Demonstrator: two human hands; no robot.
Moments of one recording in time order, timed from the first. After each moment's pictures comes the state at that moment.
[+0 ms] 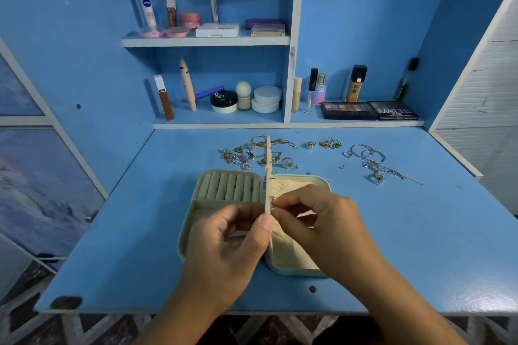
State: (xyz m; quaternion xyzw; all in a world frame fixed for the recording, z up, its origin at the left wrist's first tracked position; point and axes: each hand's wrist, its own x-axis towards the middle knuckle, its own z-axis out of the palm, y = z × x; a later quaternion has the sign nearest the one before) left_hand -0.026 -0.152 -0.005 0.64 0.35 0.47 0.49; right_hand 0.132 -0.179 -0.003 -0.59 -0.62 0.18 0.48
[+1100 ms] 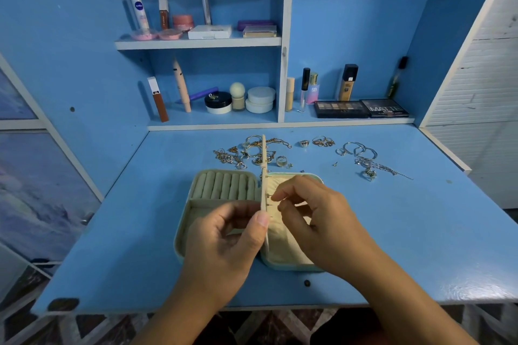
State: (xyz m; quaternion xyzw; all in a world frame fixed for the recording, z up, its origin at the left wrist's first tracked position) left_hand -0.023 -0.154 -0.007 0.64 0.36 0.48 0.48; right_hand 0.137 -0.182 0.002 -0.57 -0.66 0.18 0.46
